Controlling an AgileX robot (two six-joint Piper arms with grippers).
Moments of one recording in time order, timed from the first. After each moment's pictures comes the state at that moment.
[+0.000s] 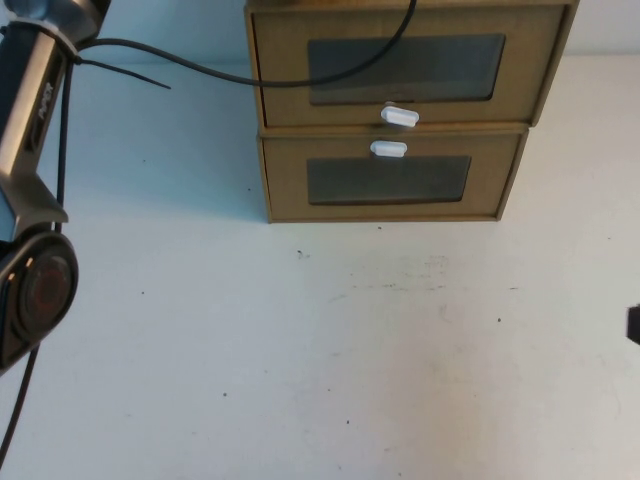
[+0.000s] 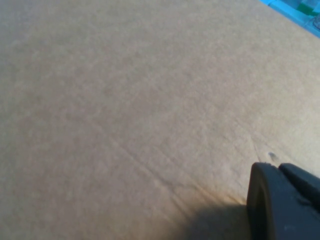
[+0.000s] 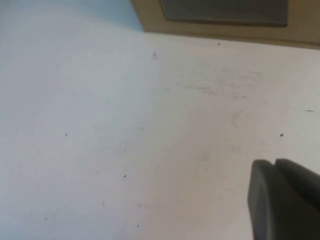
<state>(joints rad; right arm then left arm) 0.20 0.68 -0.60 0.59 0.69 -0.34 -0.33 2.34 -2.70 -0.71 1.11 0.45</state>
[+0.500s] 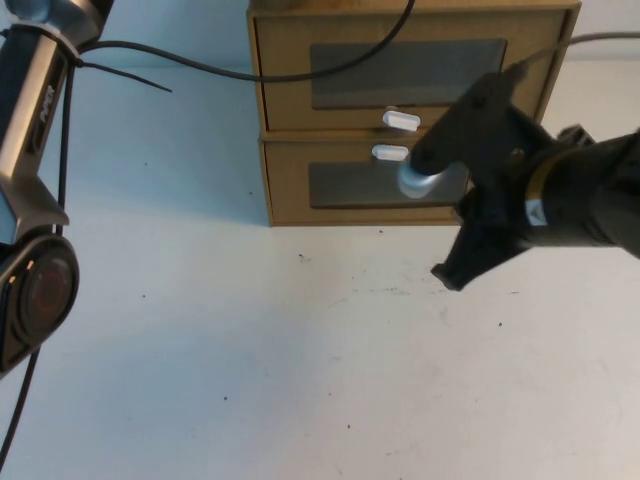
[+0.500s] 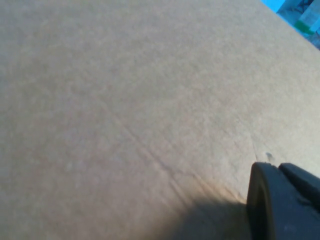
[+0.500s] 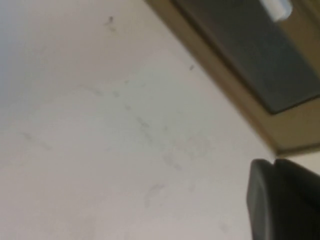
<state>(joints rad) 0.68 1.43 -1.15 -0.38 0.65 0.07 -0.33 2.34 -2.70 -0.71 1.12 0.32</state>
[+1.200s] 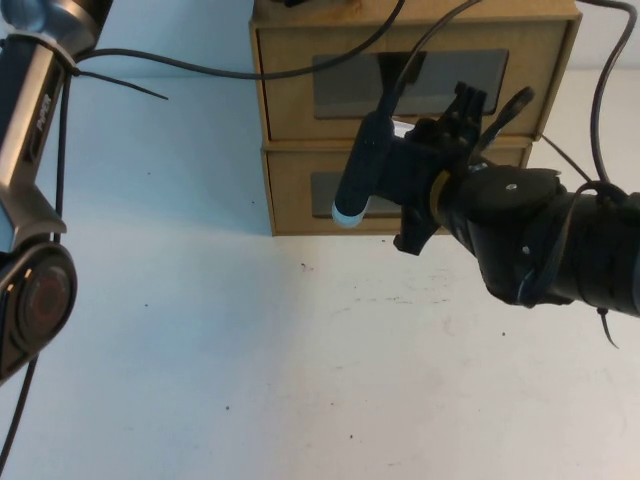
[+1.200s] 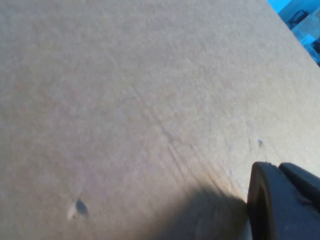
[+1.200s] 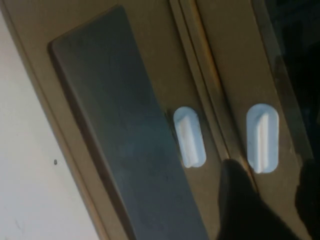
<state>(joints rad) 0.71 1.74 -1.21 -1.57 0.44 0.71 -0.32 2.34 -2.70 -0.74 1.17 0.14</state>
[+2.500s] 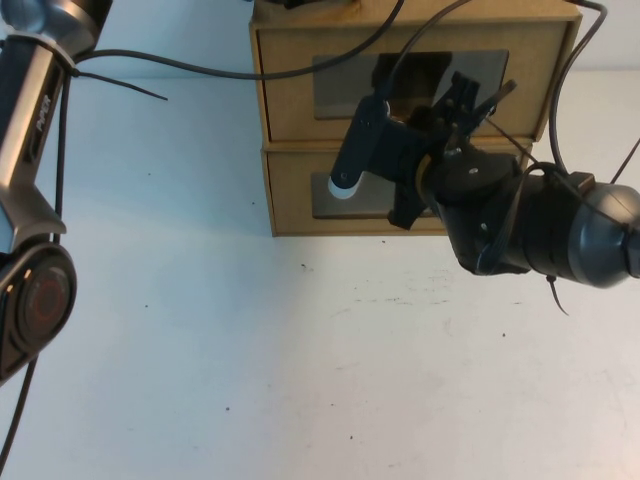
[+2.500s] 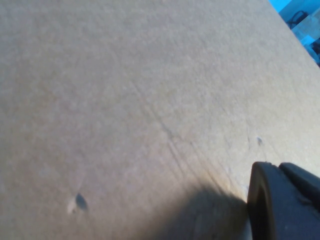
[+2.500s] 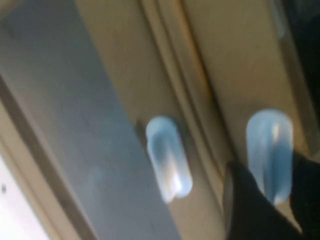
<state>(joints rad) 0.67 1.89 -1.35 -1.66 0.49 0.81 -0.32 2.34 -2.70 -0.74 1.18 0.12</state>
